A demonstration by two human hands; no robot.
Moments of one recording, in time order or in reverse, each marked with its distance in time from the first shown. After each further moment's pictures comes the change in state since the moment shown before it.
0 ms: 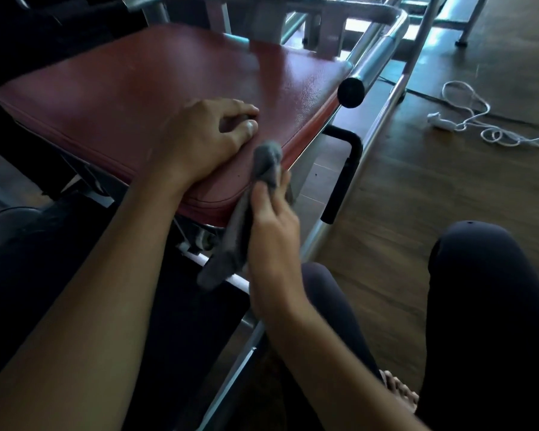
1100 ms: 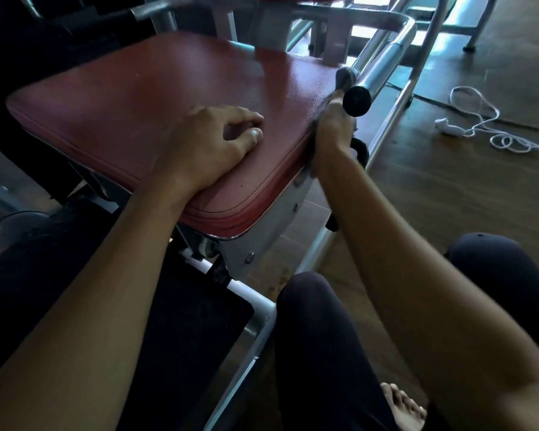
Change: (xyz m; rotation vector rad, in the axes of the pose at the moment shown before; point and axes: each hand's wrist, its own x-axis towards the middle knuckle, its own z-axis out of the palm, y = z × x) left_hand 0.002 -0.001 0.001 0.040 0.008 -0.003; right_hand 0.180 -0.034 -0.027 -0.222 0.337 0.065
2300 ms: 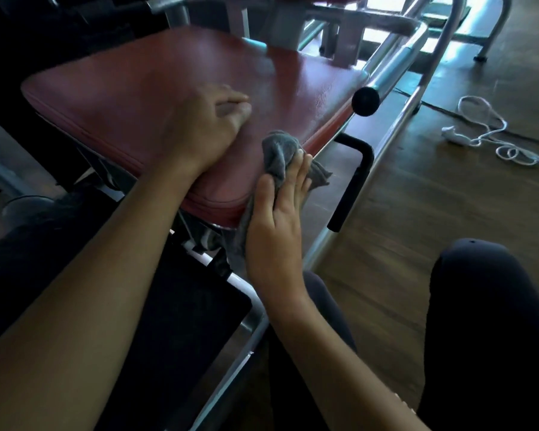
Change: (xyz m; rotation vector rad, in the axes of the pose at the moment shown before) left_hand 0.005 0.000 -0.005 -0.135 0.203 -0.147; right_hand -0.166 0.044 -0.028 -0.174 -0.391 -0.232
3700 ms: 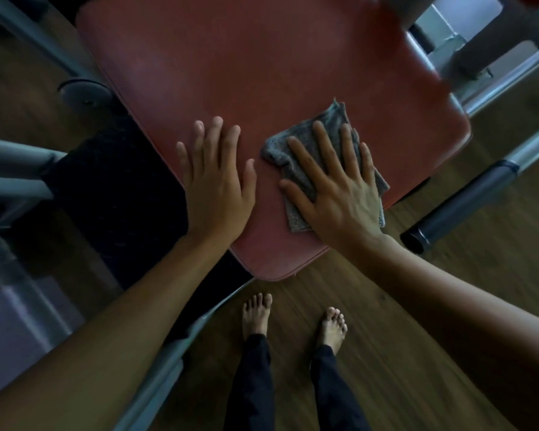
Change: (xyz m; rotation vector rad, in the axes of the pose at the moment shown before) left_hand -0.005 -0.022 -0.030 0.503 -0.118 -0.438; right_hand 0.178 -0.050 -0.014 -1.250 -0.695 -0.415
